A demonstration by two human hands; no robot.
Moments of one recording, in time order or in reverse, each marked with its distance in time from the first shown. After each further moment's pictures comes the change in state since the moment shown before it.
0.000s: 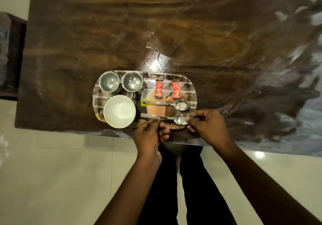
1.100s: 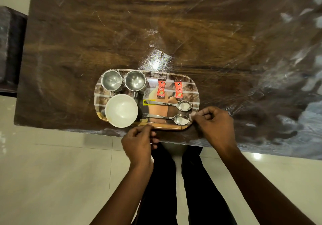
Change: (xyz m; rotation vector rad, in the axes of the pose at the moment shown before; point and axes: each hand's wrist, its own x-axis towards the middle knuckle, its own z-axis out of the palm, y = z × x) left_hand 0.010 -0.006 -0.036 0.186 0.189 0.166; right_hand -0.004 0.000 -0.006 -0.214 0.229 -0.128
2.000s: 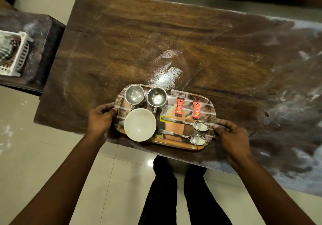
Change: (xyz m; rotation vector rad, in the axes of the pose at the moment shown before) left_hand 0.157 0.104 -0.088 0.133 -0.102 0.206; right_hand 0.038 -0.007 0.011 0.427 -0.054 0.218
